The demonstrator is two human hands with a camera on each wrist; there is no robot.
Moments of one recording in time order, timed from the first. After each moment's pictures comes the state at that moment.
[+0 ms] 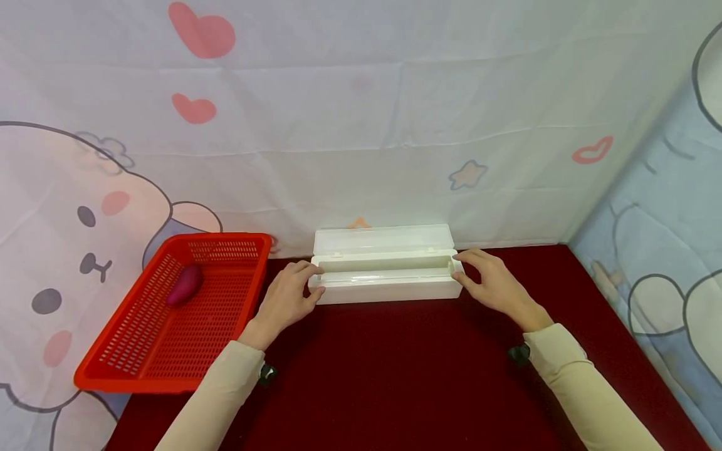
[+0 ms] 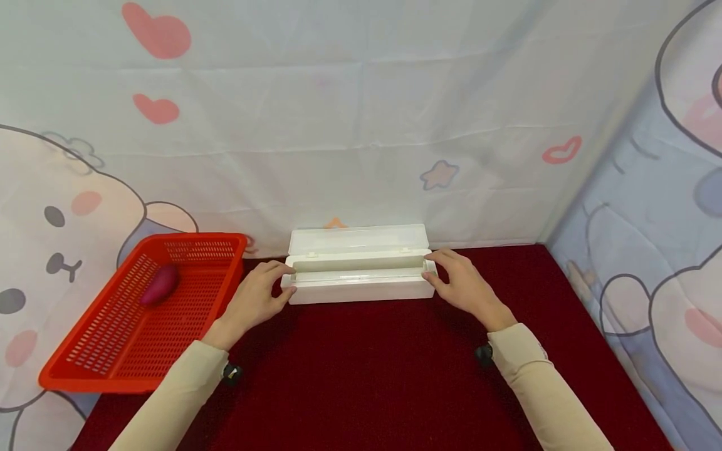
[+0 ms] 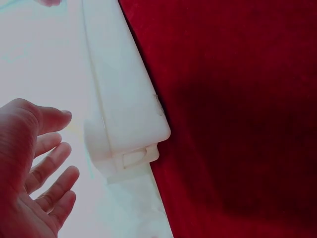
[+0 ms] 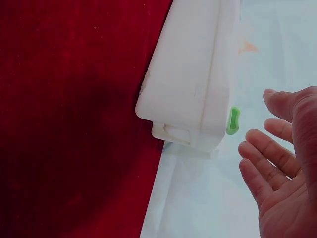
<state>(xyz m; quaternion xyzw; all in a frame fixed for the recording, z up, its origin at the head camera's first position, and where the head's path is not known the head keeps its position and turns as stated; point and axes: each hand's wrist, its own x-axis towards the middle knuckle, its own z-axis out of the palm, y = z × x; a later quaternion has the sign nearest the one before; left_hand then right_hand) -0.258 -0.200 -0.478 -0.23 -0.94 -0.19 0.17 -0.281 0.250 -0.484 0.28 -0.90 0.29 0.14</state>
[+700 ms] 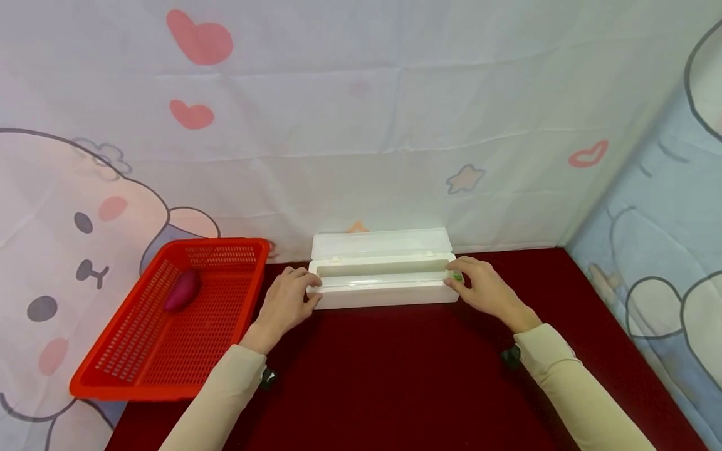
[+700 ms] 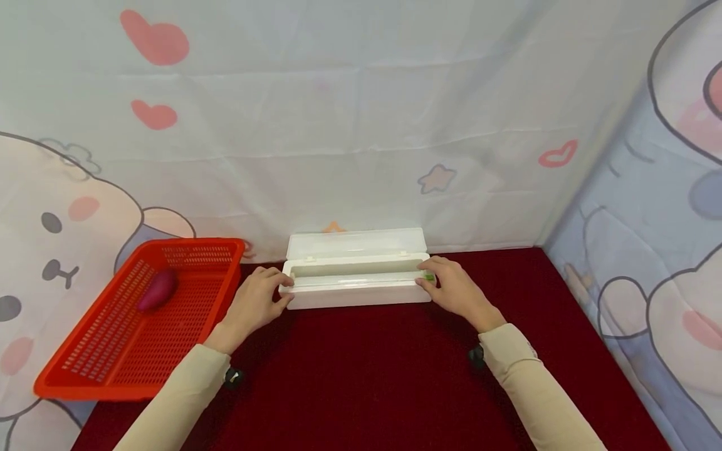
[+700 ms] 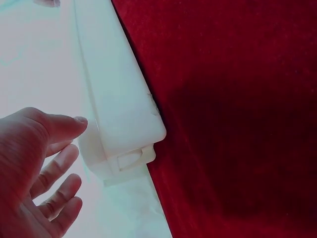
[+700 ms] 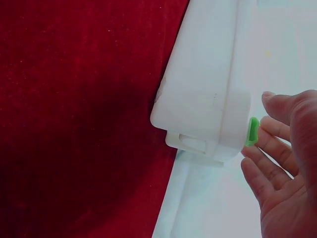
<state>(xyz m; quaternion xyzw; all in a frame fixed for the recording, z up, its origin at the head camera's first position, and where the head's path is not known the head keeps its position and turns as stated) -0.263 -0.198 -0.483 -0.23 -0.94 -0.15 0.19 -0.289 0.244 -0.495 0.27 -0.92 0.28 0.10</state>
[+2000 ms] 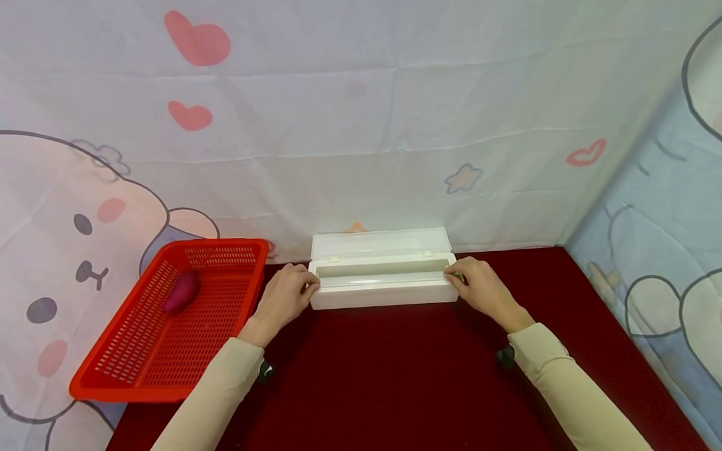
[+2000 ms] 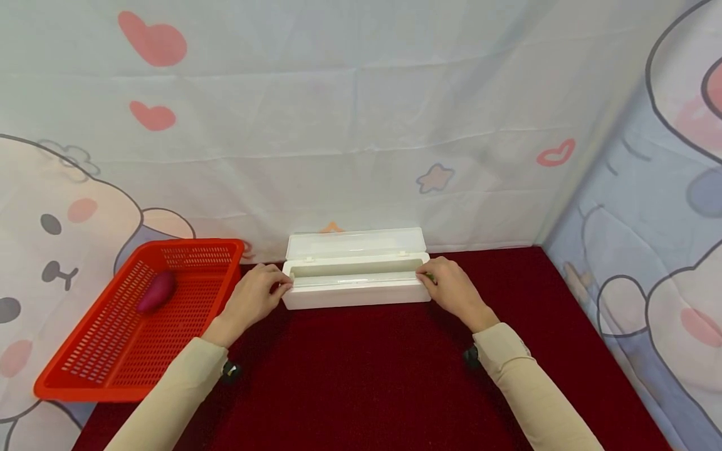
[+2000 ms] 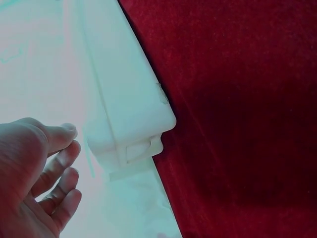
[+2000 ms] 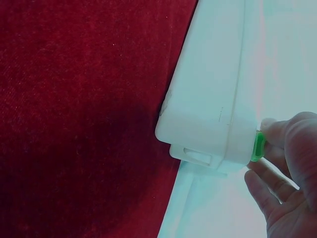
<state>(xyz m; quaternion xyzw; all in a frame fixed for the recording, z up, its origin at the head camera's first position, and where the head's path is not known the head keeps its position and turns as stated) -0.273 -0.201 -0.477 -0.23 -0.95 -0.16 0.17 -0.289 0.235 -0.497 0.24 -0.93 0.27 0.13</state>
